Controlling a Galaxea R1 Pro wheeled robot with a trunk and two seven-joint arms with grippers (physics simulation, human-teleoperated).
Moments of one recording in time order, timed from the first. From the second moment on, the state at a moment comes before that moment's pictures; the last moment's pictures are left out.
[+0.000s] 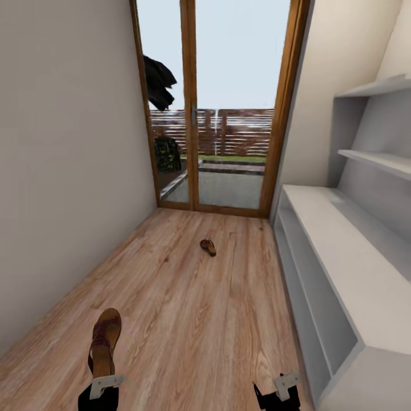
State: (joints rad) left arm -0.28 0.08 0.07 -0.40 0.06 -0.33 0.01; right arm -0.39 -0.03 0.26 -0.14 -0.04 -0.54 0.05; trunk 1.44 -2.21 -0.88
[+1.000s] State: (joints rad) left arm -0.28 0.08 0.07 -0.40 0.06 -0.33 0.01; right arm -0.39 -0.03 0.26 -0.14 -0.04 -0.54 0.05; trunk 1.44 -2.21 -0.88
